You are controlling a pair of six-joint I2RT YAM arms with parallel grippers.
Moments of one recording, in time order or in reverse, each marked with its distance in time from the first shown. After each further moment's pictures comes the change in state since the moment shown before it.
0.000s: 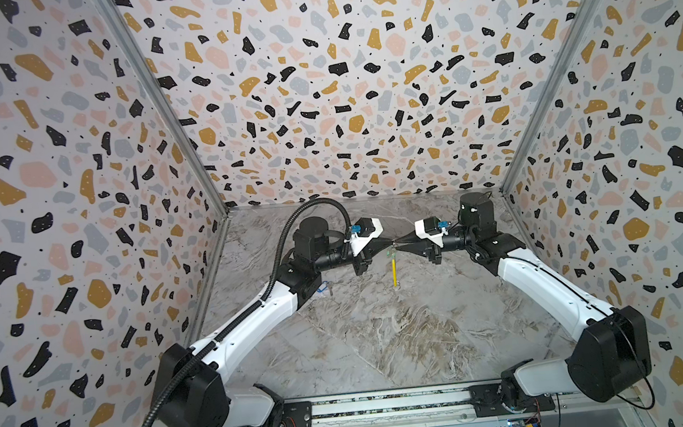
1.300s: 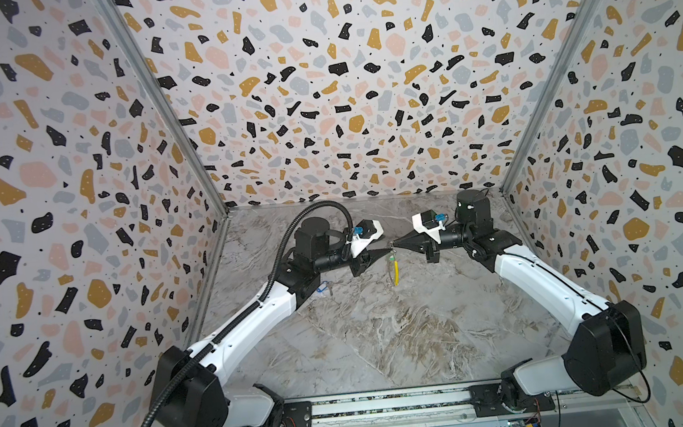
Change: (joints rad) left arm 0.019 -0.030 0.004 -0.128 -0.116 0.083; right arm 0.012 0.037 0.041 -0.019 -0.013 0.092
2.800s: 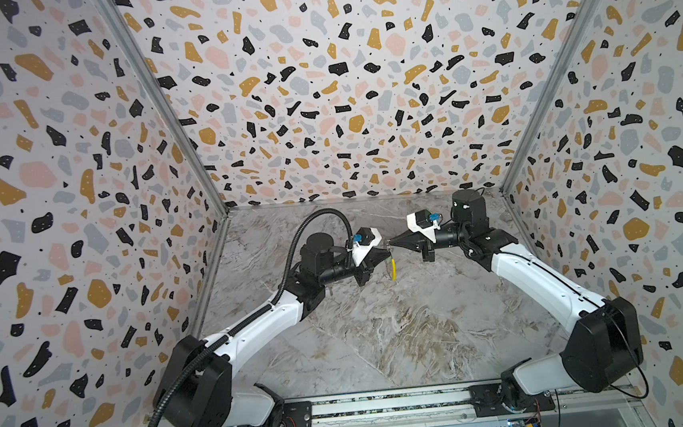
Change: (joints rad) left arm -0.040 0.048 -0.167 0.255 -0.002 -0.193; right arm 0.024 0.015 0.011 0.008 0.055 -0.005
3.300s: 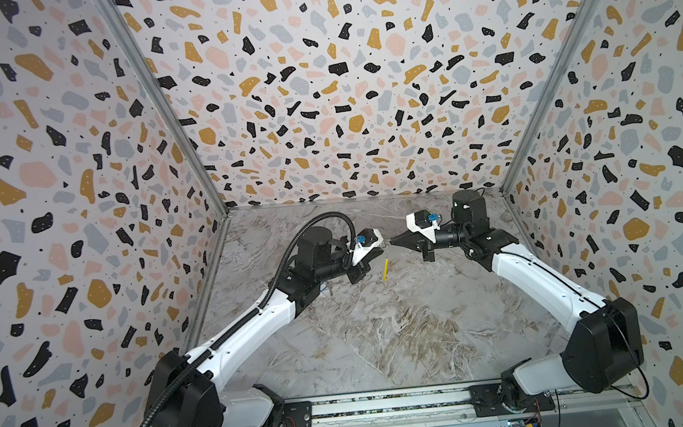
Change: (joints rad) left arm 0.000 -0.065 0.126 -0.338 -0.130 0.265; right arm -0.010 -0.004 -0.001 -0.032 0.042 -0.033
